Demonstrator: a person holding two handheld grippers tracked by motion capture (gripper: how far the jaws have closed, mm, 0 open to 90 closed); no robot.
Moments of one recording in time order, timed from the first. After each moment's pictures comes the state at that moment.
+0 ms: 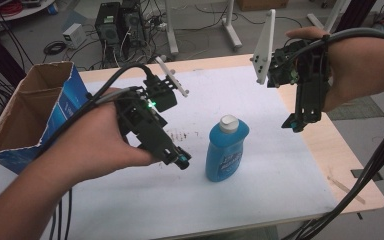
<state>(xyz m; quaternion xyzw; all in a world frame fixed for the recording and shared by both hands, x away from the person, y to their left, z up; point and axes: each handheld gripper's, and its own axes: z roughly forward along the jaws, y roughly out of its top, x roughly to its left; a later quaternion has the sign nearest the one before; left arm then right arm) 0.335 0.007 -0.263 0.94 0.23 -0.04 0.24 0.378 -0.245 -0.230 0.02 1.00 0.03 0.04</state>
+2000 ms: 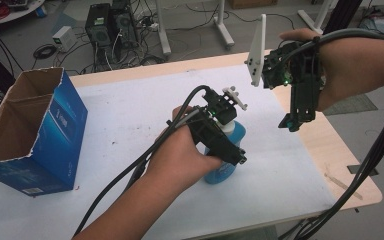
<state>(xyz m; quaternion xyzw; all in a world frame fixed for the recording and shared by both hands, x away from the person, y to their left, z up) 0.350 -0.086 -0.321 0.93 0.21 0.04 0.30 0.385 -0.248 -0.238 0.03 1.00 0.01 0.04</state>
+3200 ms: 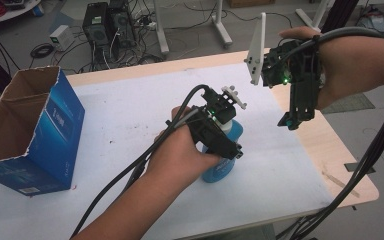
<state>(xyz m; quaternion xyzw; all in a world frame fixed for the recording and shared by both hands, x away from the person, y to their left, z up) 0.347 -0.090 -0.323 0.93 0.21 0.05 0.30 0.383 -0.252 -0.239 0.03 1.00 0.01 0.05</state>
